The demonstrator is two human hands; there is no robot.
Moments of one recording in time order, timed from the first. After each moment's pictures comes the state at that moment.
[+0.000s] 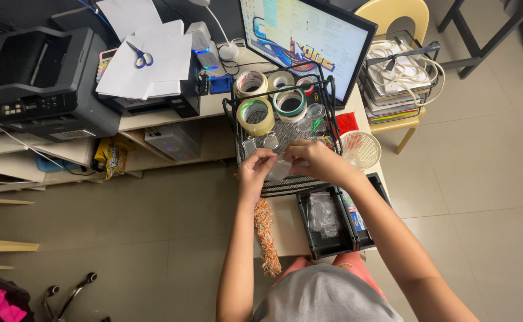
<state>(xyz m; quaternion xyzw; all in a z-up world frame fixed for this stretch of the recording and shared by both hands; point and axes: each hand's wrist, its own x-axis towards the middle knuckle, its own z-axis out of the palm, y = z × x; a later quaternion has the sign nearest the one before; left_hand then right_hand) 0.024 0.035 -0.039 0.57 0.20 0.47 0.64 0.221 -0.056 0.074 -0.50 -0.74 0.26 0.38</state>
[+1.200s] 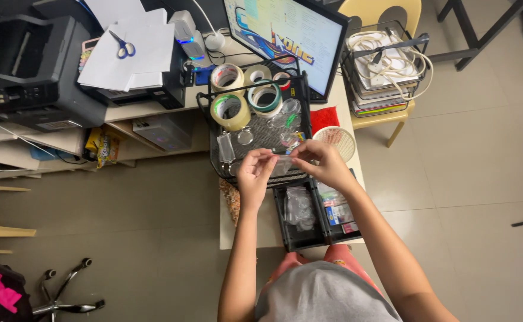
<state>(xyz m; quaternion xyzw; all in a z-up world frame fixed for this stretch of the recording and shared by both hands) 0.093 -0.035 -0.024 0.54 0.24 0.51 0.62 0.286 -0.114 0.037 -0.53 -0.57 0.34 0.53</state>
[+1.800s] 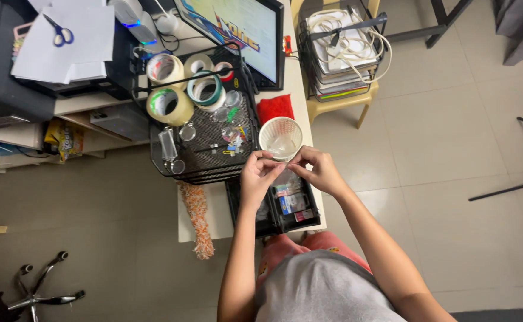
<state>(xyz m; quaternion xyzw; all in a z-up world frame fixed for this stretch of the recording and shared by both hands) 0.220 -0.113 -0.055 0.51 0.30 0.39 0.71 0.410 -0.191 -0.045 -0.59 -0.55 0.33 0.49</state>
